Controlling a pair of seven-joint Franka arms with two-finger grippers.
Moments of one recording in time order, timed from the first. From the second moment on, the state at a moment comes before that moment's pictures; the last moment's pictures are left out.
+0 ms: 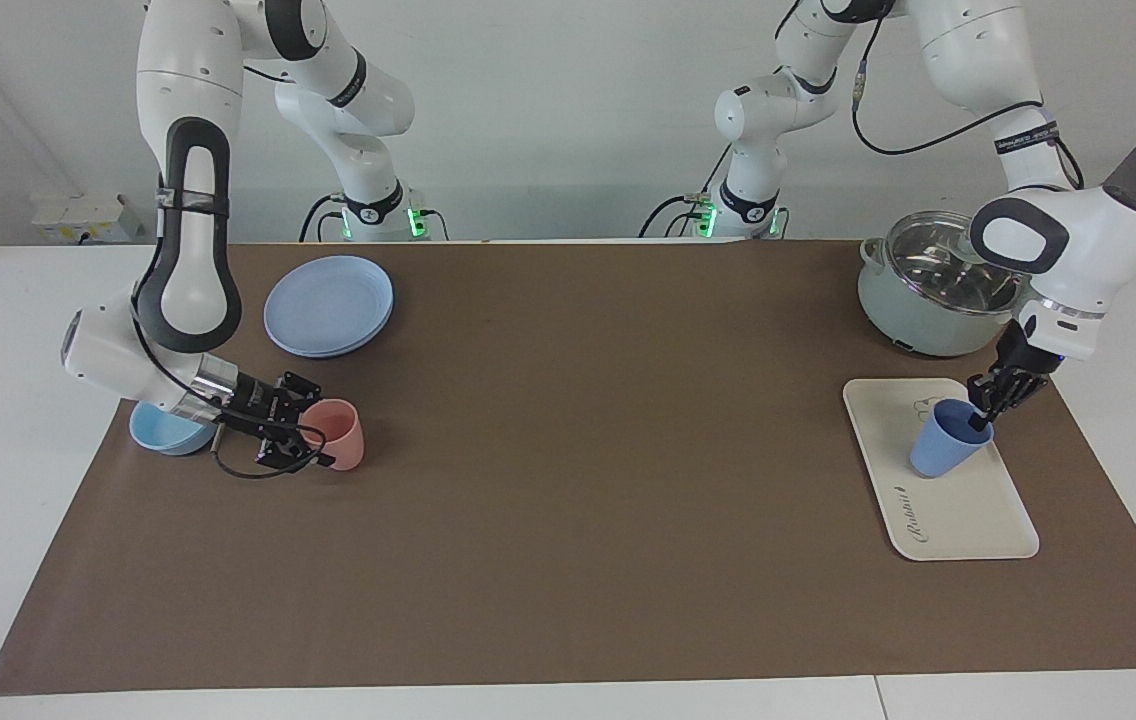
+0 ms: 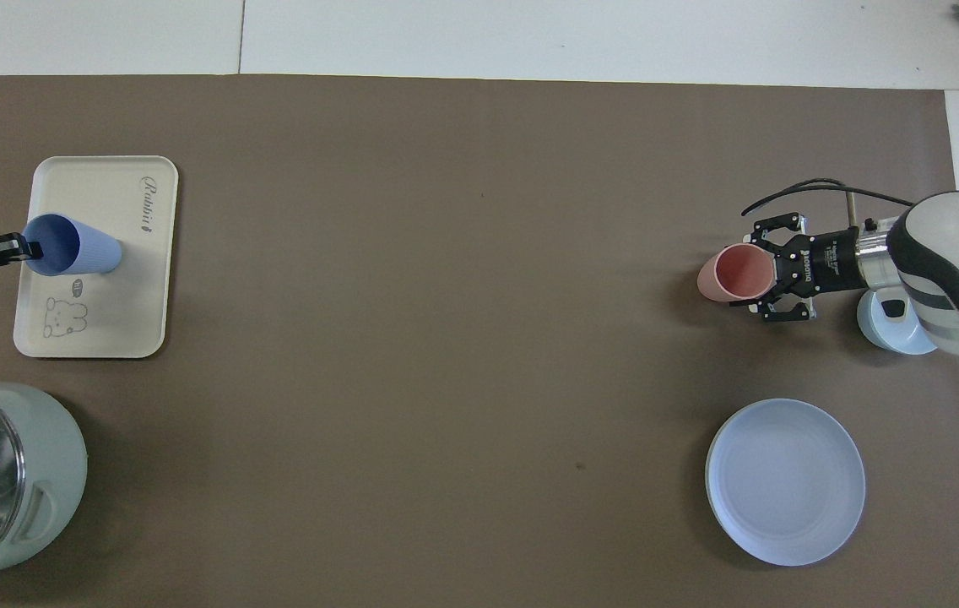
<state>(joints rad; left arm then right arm) 0.29 0.22 -0.03 -2.00 -0.35 2.47 0.36 -0.18 0.40 -0.01 -1.88 0.79 1.99 0.90</state>
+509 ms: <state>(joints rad) 0.27 0.15 -0.03 -1.83 -0.24 2.22 0.36 -0.18 0.37 -0.01 -1.87 0.76 2.06 0.91</state>
